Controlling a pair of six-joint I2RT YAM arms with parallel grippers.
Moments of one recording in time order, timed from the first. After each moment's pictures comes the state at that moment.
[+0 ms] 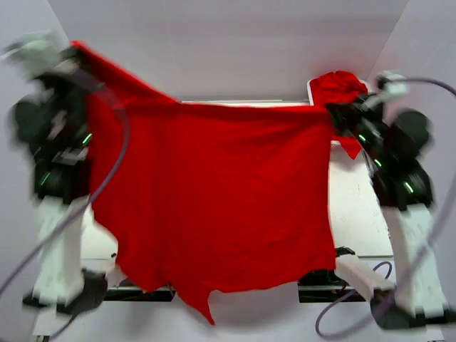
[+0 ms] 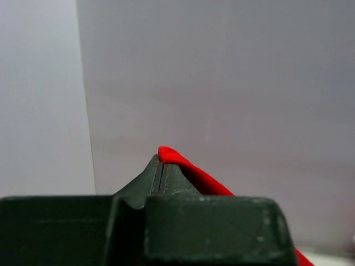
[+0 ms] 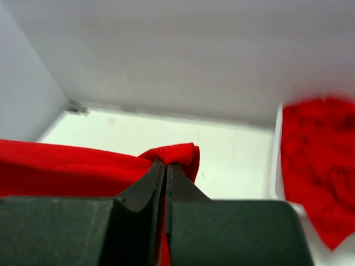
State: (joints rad) left arm -0.20 1.06 1.86 -0.25 -0.30 0.08; right arm 0.18 0.92 1.48 -0.50 -0.20 0.17
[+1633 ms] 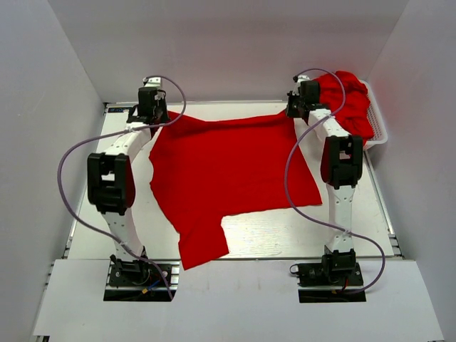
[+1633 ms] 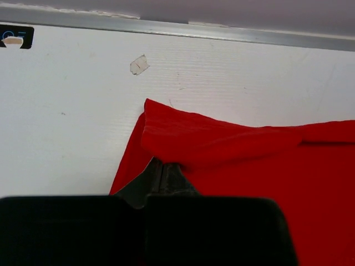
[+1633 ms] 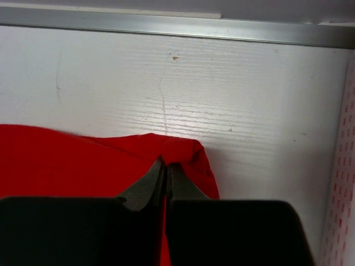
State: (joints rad) left arm -0.10 1.97 1.56 -0.09 -0.11 -0.12; right arm 0.12 2.40 2.03 -0.23 -0.15 0.08
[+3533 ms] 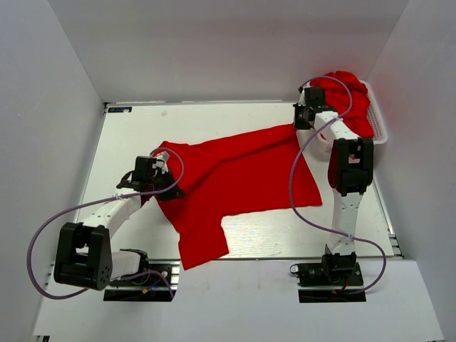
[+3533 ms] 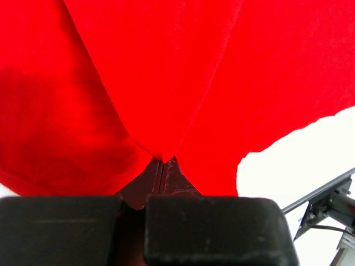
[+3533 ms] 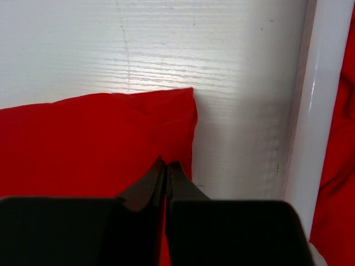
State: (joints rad) left arm -0.17 1.25 0.63 -0.29 0.37 -0.45; right arm 0.11 2.20 1.82 -0.43 -0.05 0.05
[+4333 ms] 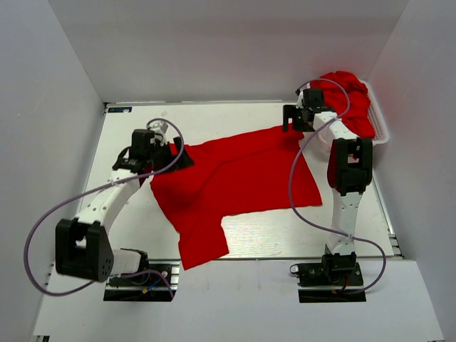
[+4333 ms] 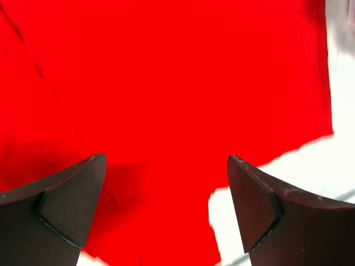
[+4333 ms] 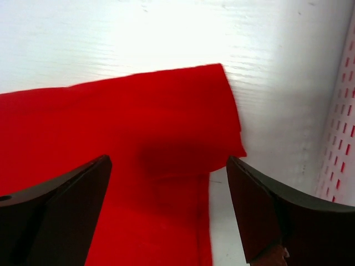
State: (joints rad) left arm -0.19 1.27 0.91 -0.36 0.32 -0.41; right arm 0.11 2.23 1.82 -0.46 -0.10 0.05
